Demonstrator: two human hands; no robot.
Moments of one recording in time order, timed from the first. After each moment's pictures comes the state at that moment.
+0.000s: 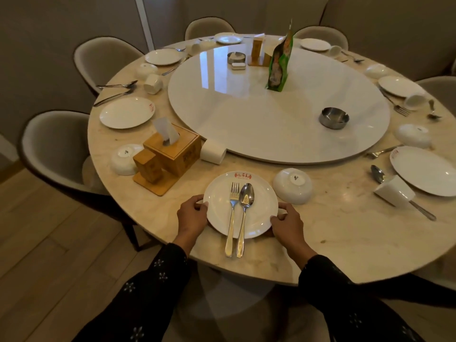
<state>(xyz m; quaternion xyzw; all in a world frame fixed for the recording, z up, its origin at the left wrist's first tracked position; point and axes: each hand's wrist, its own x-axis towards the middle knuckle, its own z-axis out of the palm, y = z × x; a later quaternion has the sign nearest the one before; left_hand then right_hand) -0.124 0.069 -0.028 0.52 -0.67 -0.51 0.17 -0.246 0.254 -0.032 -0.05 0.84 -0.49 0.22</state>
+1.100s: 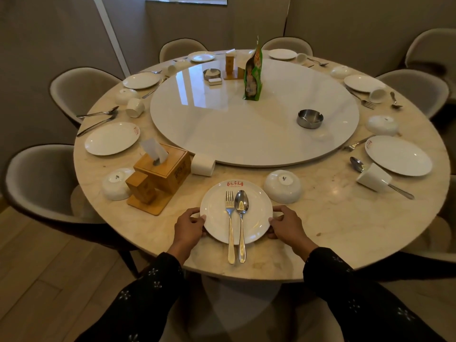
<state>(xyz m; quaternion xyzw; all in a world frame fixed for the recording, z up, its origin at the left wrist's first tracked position) -0.121 0.050 -0.038 0.48 -0.69 -0.54 0.09 -0.249 0.261 -0.025 -0.03 0.83 -0.50 0.25</state>
